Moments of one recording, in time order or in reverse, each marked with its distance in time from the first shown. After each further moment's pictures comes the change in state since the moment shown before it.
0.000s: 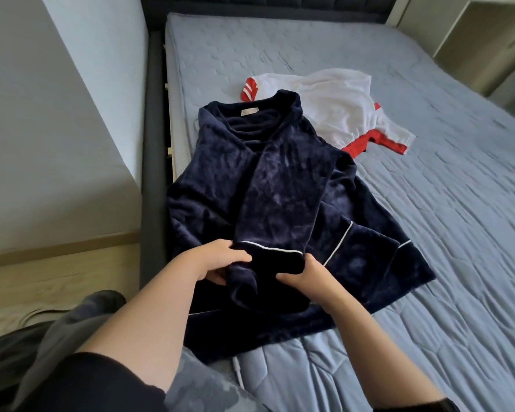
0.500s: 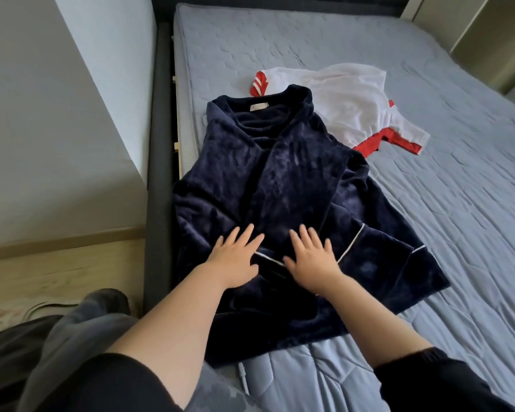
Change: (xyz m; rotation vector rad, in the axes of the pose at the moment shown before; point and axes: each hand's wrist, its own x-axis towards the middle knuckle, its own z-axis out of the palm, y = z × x) left_hand 0.018 -0.005 0.018 1.053 0.233 0.335; right_hand 0.041 -0.012 0.005 -0.888 0.117 -0.352
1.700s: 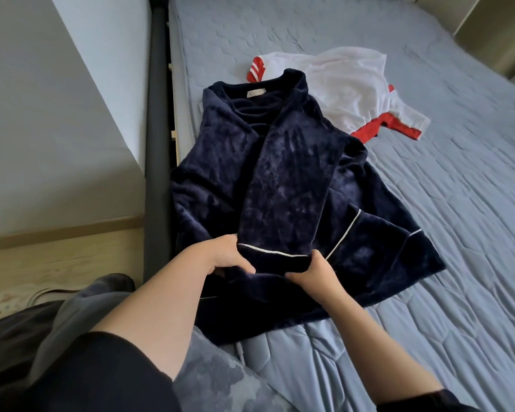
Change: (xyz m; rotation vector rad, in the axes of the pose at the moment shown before) left_hand -0.022 0.000 -0.013 -0.955 -0.254 -0.277; right_hand -0.052 -0.006 0.014 0.897 -0.066 0.434
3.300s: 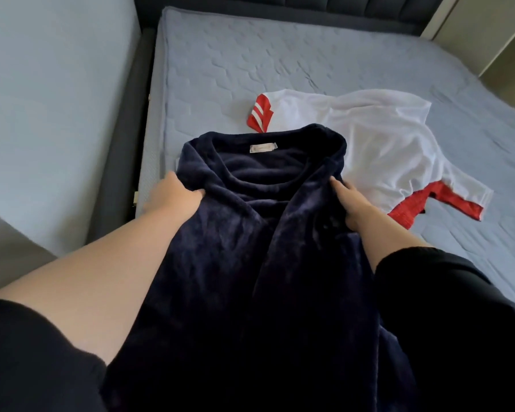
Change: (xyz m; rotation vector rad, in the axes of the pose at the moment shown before) left_hand 0.220 0.104 -0.229 0.119 0.880 0.000; right_hand 0.410 -0.153 -0.107 0.573 0.007 -0.031
